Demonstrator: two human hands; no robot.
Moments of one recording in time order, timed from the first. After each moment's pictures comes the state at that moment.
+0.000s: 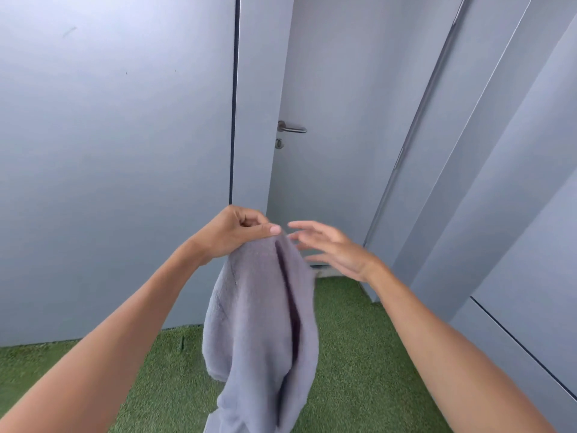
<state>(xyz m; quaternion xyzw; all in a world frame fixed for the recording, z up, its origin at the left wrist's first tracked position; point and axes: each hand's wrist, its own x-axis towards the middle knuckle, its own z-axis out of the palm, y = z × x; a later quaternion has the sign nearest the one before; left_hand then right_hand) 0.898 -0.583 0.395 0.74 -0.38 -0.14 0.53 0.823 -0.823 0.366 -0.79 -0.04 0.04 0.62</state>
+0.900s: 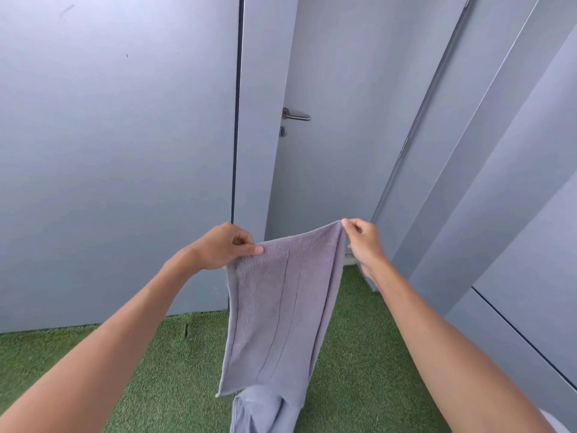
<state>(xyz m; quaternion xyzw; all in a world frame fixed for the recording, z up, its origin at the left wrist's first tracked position) 0.916 -0.562 0.347 0.85 -0.32 -0.16 0.38 0.837 -0.852 0.325 -0.78 0.23 -0.25 0.52</state>
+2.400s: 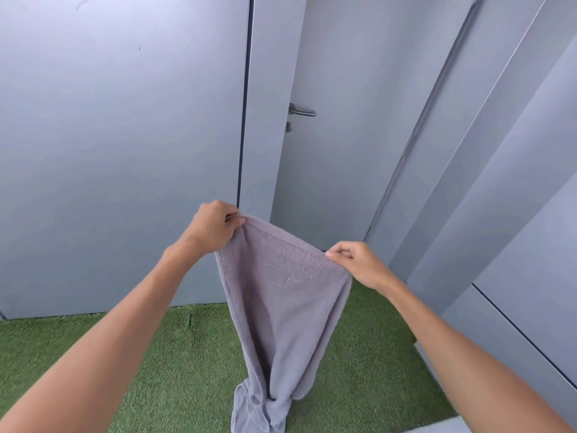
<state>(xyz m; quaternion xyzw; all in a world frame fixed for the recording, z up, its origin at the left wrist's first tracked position) 0.911 -0.537 0.353 0.90 -0.26 0.04 0.34 0.773 -0.825 0.318 -0.91 0.06 -0.05 0.41</state>
